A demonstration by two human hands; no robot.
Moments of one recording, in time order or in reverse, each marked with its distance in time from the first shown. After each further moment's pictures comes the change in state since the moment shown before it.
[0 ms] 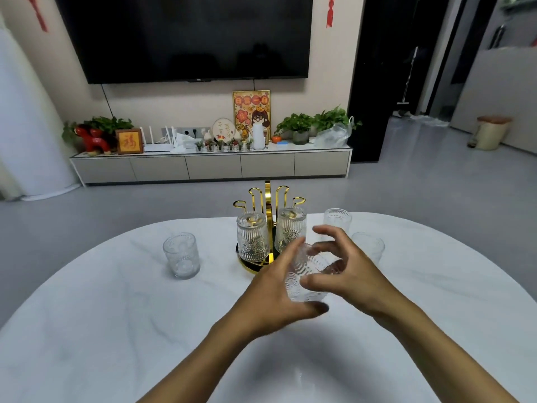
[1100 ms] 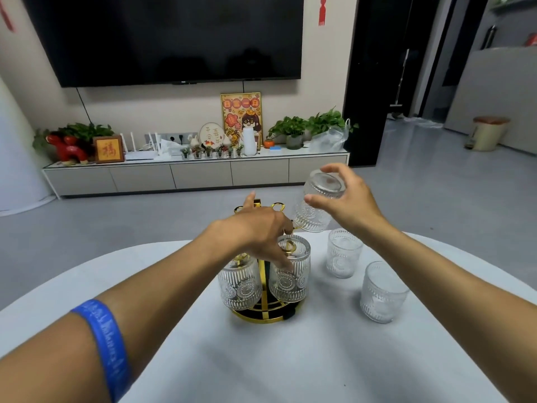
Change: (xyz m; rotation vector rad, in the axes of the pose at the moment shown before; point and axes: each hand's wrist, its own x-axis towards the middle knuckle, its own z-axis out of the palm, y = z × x) left_hand 0.201 -0.024 -0.072 1.025 -0.378 0.065; right_hand 0.204 0.017 -0.055 -0.230 0.396 -0.158
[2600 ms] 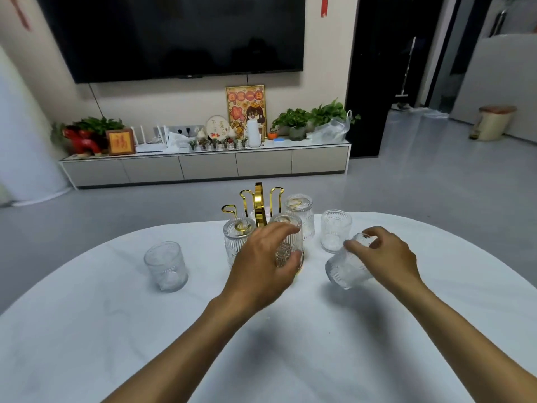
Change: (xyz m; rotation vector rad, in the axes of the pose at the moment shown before) left_hand -0.104 0.090 0.055 -0.673 0.730 -0.124; right_hand -0.125 0.046 -0.045 -0.258 0.040 0.435
